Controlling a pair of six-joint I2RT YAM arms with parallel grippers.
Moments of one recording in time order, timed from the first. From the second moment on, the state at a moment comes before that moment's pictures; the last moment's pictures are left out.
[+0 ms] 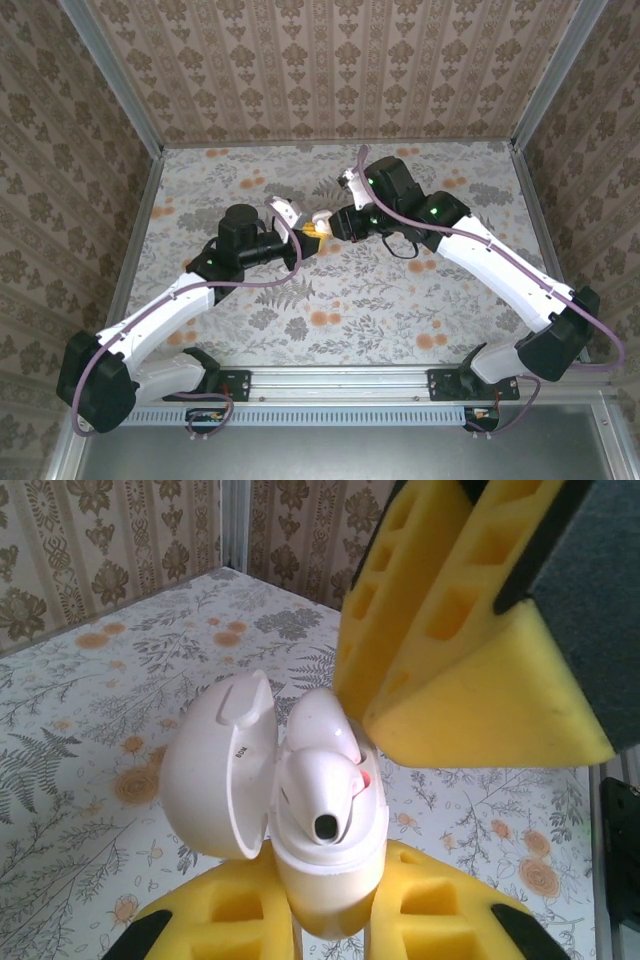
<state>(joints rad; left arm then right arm) -0.65 1.11 0.76 0.07 0.56 -0.02 0.66 1.43 1.46 -0.75 -0.25 0.29</state>
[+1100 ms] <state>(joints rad) -0.65 1.16 0.76 0.20 0.80 0.04 0.48 1.42 1.38 -0.52 -0.77 0.55</state>
